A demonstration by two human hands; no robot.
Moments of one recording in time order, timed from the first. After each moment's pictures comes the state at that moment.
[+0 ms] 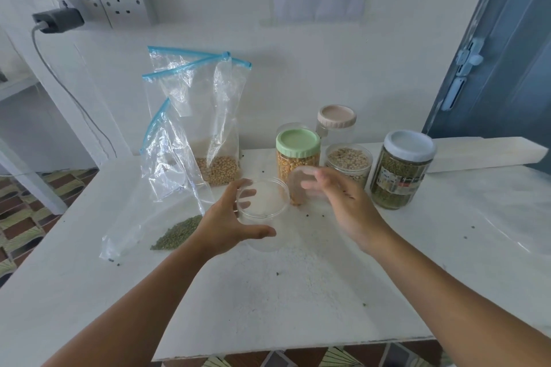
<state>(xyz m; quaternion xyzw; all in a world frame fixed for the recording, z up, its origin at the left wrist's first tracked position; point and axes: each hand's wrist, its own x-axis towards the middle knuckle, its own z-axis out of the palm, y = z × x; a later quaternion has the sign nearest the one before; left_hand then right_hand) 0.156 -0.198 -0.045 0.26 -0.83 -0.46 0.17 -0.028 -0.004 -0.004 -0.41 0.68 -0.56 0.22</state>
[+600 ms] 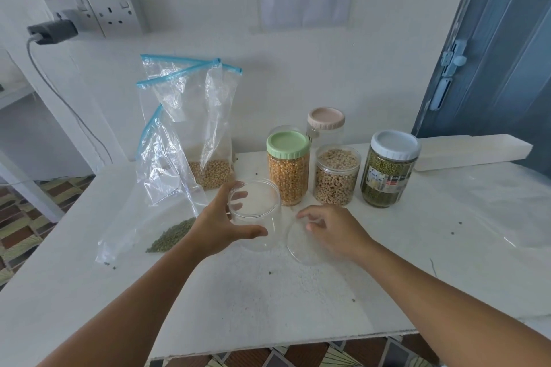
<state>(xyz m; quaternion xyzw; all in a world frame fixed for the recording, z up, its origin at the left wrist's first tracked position) 0.155 -0.200 -0.046 0.27 -0.83 -0.46 0.16 -0.052 0.002 -0.064 -0.46 0.81 -0.30 0.19</state>
